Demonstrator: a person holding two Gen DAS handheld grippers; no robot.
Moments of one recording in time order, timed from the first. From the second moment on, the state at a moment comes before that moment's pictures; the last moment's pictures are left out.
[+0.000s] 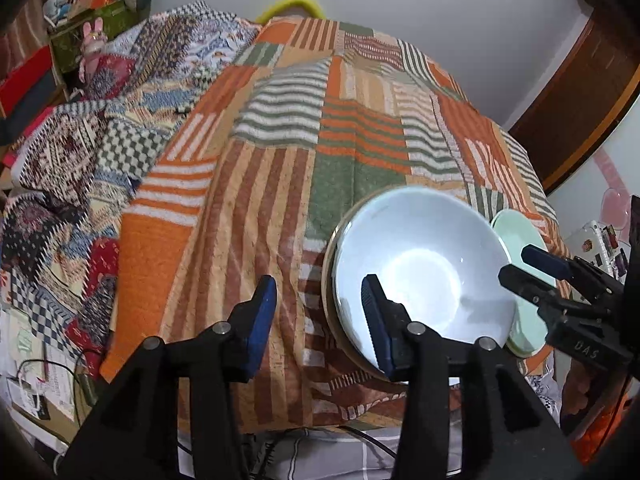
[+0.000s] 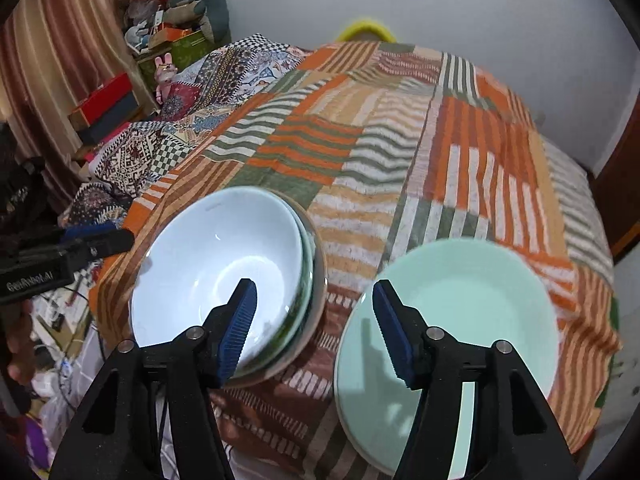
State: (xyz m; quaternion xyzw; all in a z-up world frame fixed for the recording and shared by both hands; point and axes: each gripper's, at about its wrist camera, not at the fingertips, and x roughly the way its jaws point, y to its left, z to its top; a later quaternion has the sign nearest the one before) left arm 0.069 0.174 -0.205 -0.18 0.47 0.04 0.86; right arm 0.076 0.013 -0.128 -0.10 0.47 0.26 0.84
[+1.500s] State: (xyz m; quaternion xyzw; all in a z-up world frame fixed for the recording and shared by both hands) left arm 0.084 0.148 -0.234 -0.19 0.49 0.02 0.85; right arm 0.094 0.021 -0.159 -0.05 0.53 0.27 0.80
